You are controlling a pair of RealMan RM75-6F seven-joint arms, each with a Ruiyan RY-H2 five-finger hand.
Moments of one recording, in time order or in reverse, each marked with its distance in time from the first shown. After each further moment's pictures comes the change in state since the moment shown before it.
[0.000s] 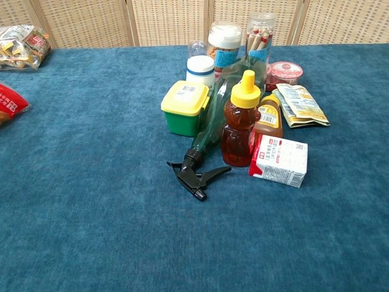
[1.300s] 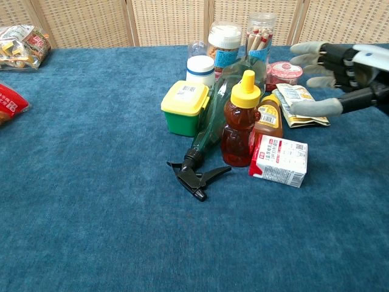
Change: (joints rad) left arm -0.007 0.033 0.012 0.010 0.039 0.028 -0.075; right arm 0.221 -0.305 0.067 0.016 -0.028 -0.176 0.268
